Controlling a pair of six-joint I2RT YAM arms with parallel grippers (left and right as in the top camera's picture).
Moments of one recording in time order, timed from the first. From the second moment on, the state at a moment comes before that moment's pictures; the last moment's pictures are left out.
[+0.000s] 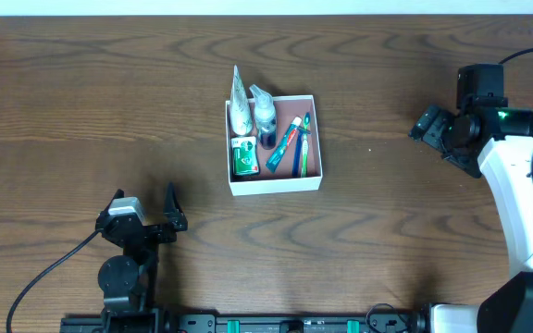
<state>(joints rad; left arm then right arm) 0.05 0.02 0.01 -0.11 0.00 -0.17 -0.05 1.53 1.26 -0.95 0.11 0.58</state>
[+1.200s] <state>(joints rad) 0.05 0.04 0.02 -0.11 0.00 -0.17 -0.05 0.87 1.07 -0.76 0.09 0.21</state>
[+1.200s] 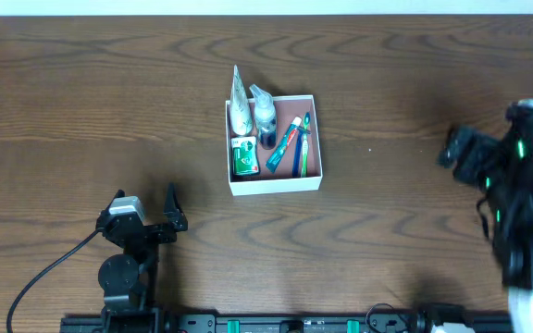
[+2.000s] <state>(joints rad) 0.05 0.04 0.02 -0.11 0.00 -0.17 -0.05 0.07 0.07 0.11 -0.20 -0.01</state>
